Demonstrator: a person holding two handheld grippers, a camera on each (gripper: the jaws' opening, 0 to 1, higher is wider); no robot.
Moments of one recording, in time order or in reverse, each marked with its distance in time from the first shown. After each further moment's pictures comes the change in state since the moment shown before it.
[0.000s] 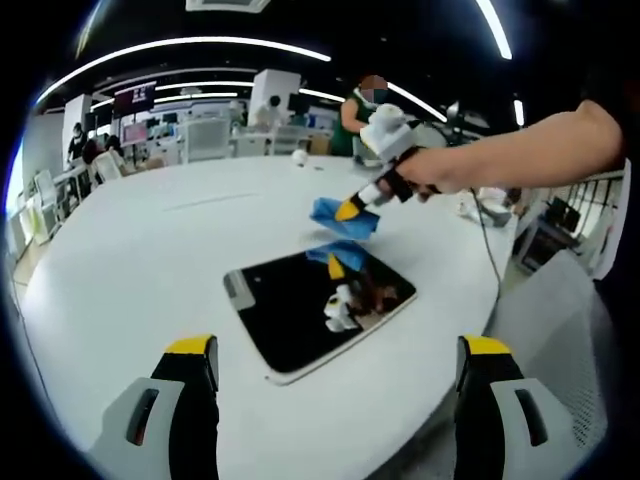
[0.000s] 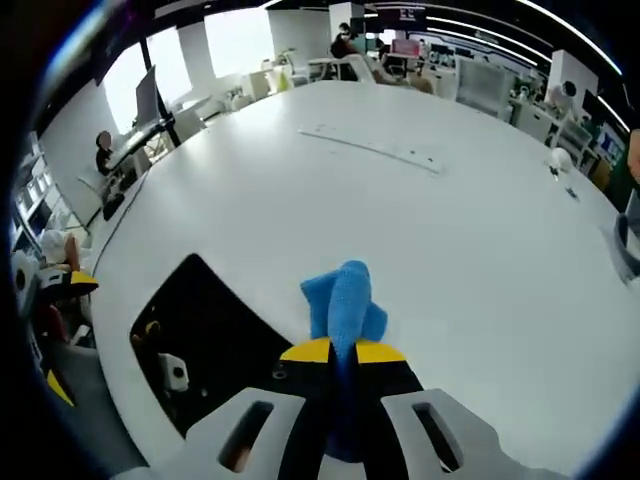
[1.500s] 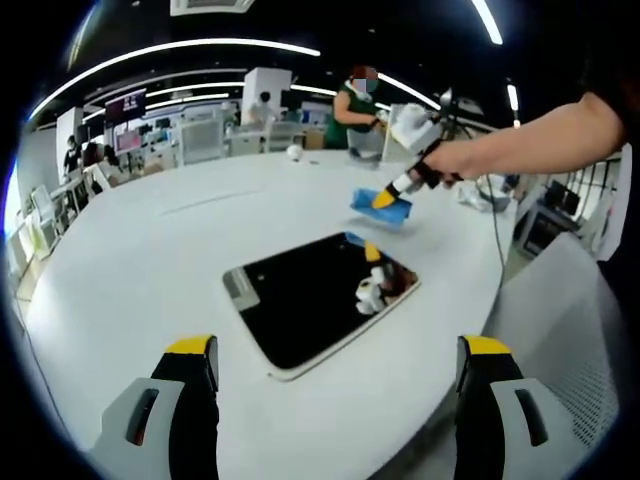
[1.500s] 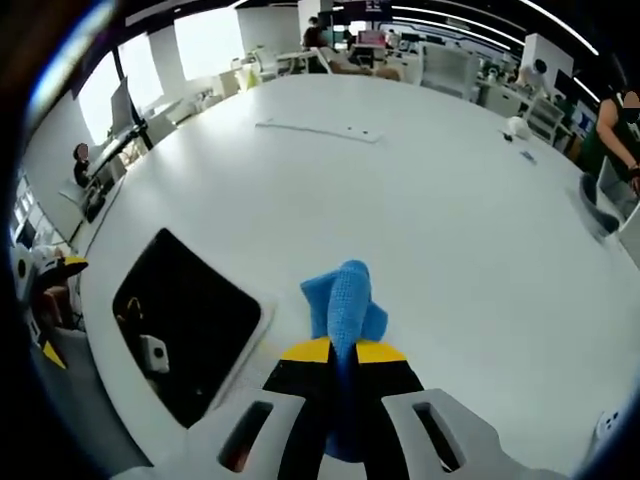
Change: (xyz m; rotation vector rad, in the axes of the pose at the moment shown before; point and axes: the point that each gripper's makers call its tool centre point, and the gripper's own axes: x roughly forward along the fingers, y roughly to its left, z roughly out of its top) left arm 0.002 0.001 -0.006 0.046 0.025 0.010; right arm -0.031 -0.056 -0.063 0.079 0.059 -0.087
